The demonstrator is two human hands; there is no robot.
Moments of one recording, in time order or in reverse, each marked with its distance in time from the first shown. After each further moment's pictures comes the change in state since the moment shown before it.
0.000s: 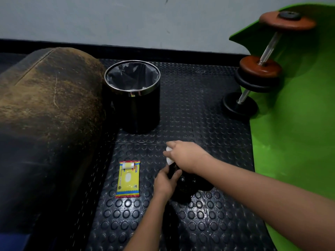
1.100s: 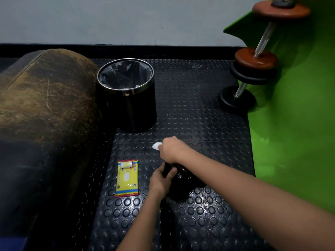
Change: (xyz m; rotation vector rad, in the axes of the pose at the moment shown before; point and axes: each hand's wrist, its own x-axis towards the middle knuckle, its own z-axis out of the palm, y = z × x) left_hand 0.008 -0.011 -0.005 -0.012 -0.025 -0.011; right_hand 0.020 -0.015 -0.013 0.538 -0.072 0.438
